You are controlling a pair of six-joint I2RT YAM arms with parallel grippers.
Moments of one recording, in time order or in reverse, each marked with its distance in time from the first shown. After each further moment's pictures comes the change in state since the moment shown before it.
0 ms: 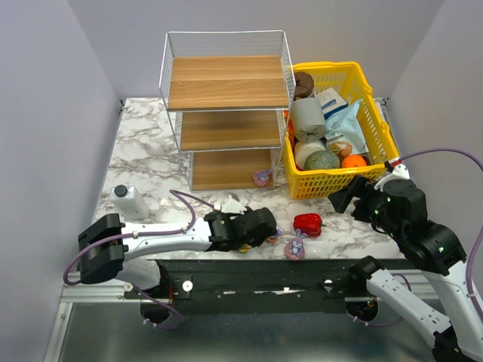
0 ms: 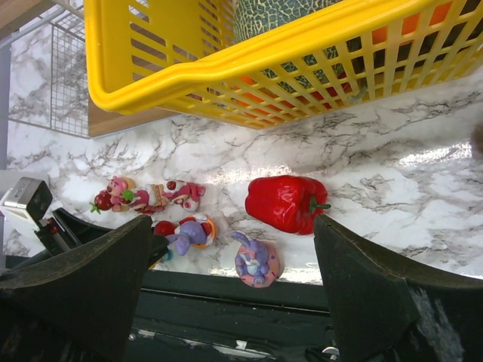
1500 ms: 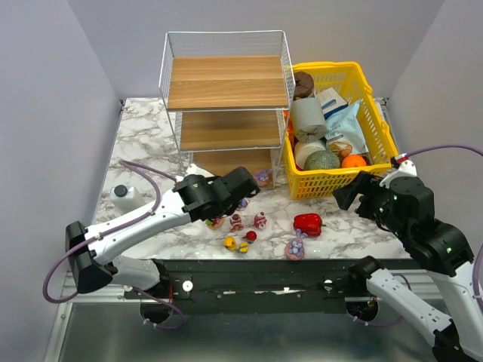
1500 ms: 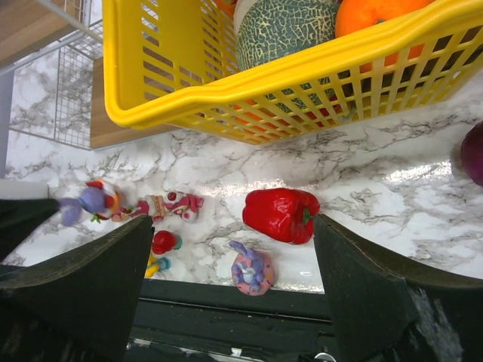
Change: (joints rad) left arm 0.168 -0.054 0.388 -0.616 -0.121 -0.006; right arm 0.000 0.016 0.069 -0.016 0.032 -0.037
